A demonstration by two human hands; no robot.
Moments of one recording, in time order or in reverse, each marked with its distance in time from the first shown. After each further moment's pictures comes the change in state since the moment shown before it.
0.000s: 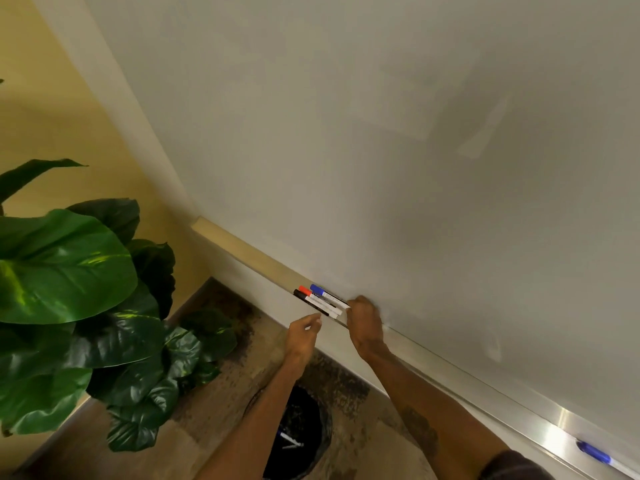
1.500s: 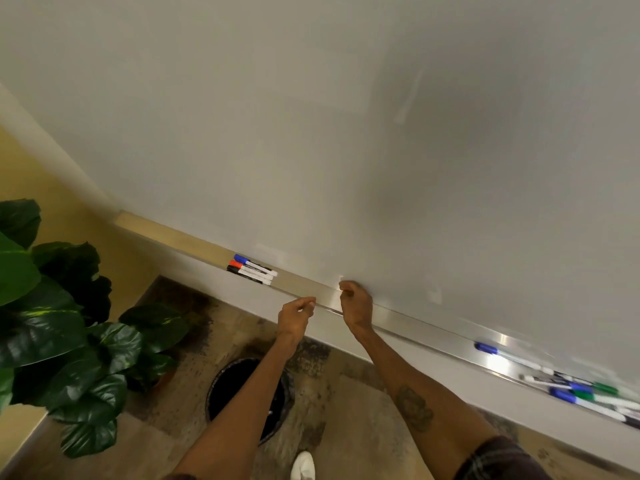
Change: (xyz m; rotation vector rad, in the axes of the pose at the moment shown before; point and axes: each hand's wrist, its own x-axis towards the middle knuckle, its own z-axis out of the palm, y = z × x) left_hand -0.084 0.017 0.113 0.039 -0.176 0.043; right_hand -0.092 0.124 -0.041 0.713 0.216 0.435
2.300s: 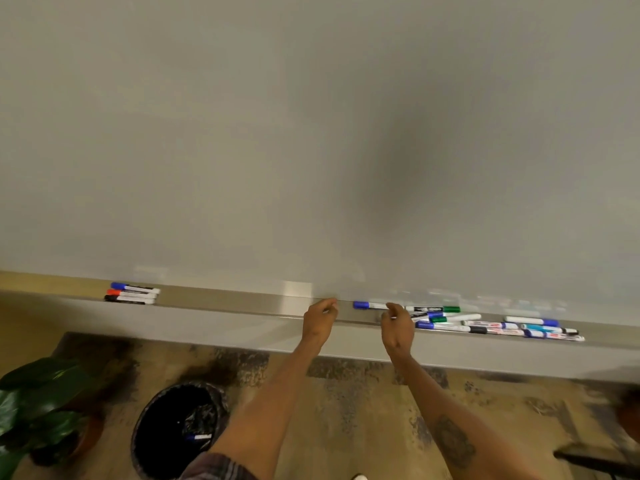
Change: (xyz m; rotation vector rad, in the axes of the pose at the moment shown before) left_hand -0.100 0.016 0.294 0.157 -0.322 0.157; right_hand -0.072 0.187 -0.312 0.010 0.378 0.289
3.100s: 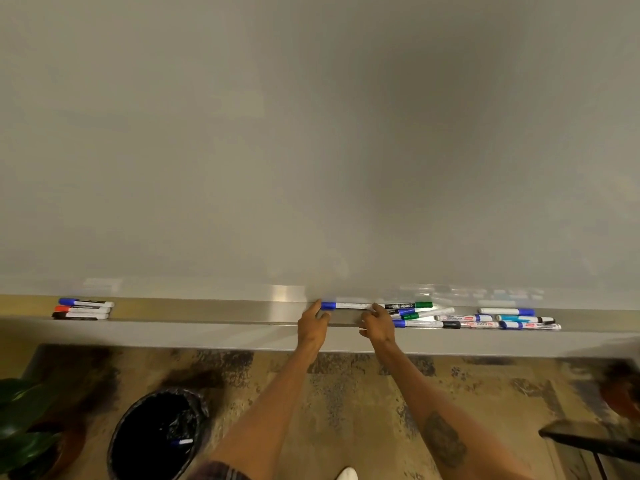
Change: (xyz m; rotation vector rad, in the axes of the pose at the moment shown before) left_hand 0.035 -0.013 0.088 0.108 0.016 -0.137; right_hand 0.042 0.019 -0.028 0.289 -0.218 0.250
